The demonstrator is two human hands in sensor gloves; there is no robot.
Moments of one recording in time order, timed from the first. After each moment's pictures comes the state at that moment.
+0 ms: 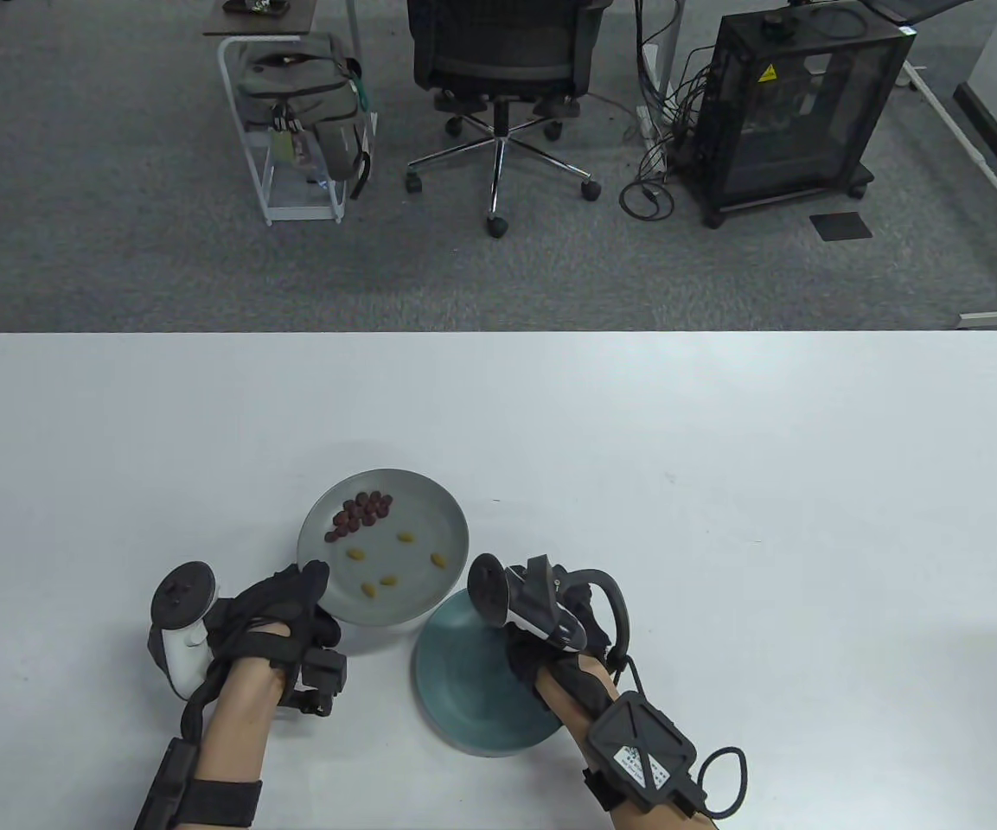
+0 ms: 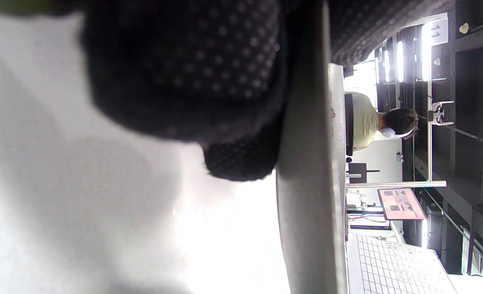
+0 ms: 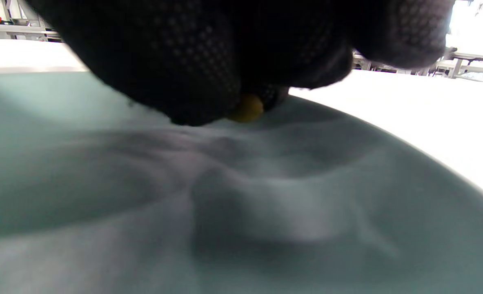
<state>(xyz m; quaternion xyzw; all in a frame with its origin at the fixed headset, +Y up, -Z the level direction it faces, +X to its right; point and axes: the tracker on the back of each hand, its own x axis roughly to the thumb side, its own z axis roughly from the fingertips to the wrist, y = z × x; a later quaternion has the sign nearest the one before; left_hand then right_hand) -0.293 -0.755 -0.343 -0.06 0.11 0.66 0.74 0.009 -0.721 -0.354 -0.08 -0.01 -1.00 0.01</state>
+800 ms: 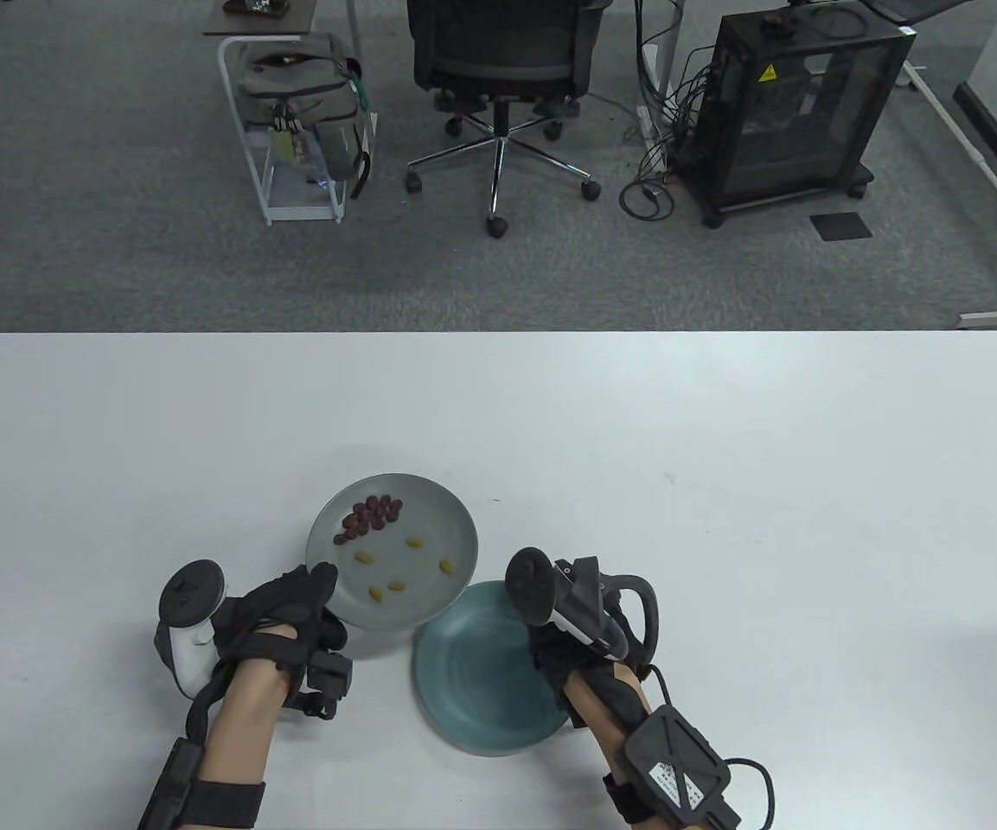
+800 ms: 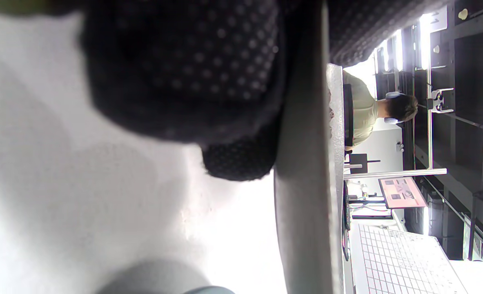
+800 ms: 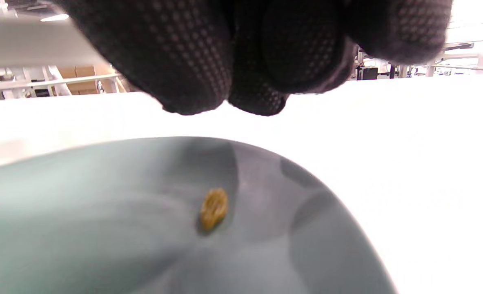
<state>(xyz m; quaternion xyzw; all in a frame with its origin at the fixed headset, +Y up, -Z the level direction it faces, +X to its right) -0.287 -0.757 -0.344 -0.07 0.10 0.65 0.75 0.052 -0.692 -0.339 -0.05 0.02 -1.00 -0.08</state>
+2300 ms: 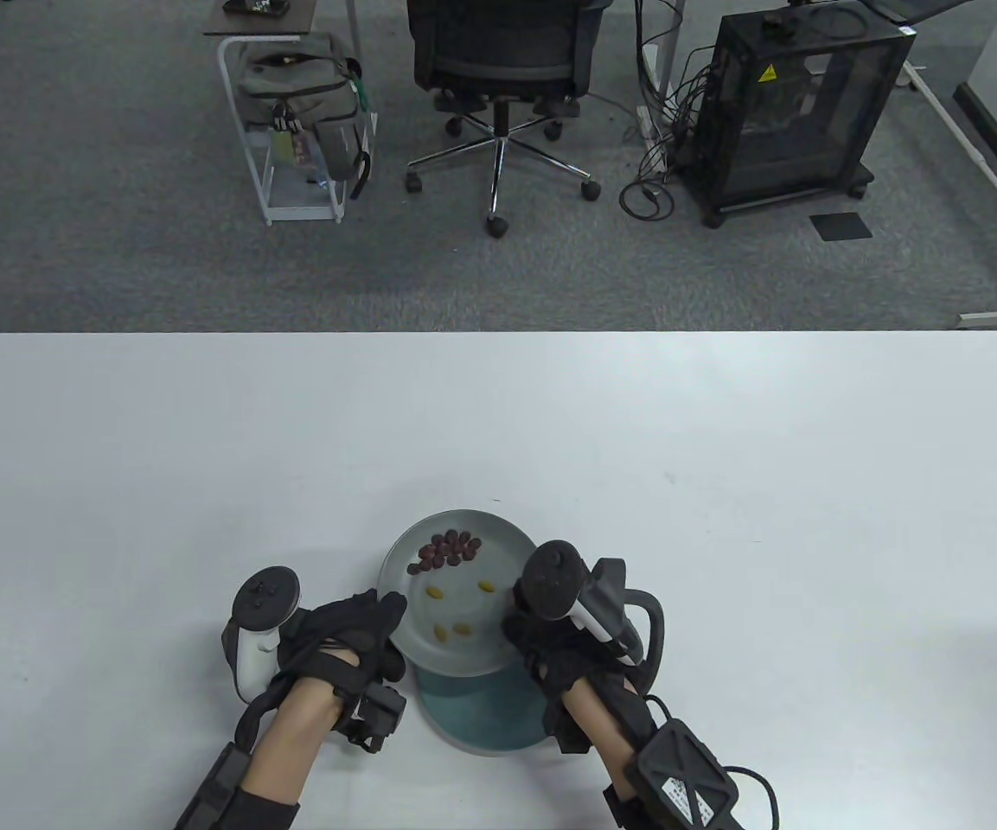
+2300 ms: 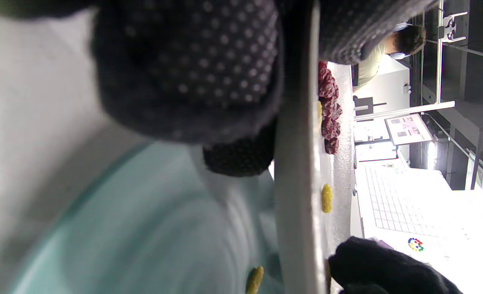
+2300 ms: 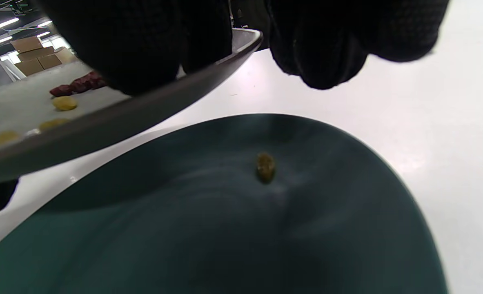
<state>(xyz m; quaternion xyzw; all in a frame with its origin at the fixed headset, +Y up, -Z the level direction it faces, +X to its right) -0.225 -0.767 -0.336 -0.15 0.03 0.62 0.77 0.053 -0.690 -0.331 -0.01 -0.07 -0.98 -0.17</state>
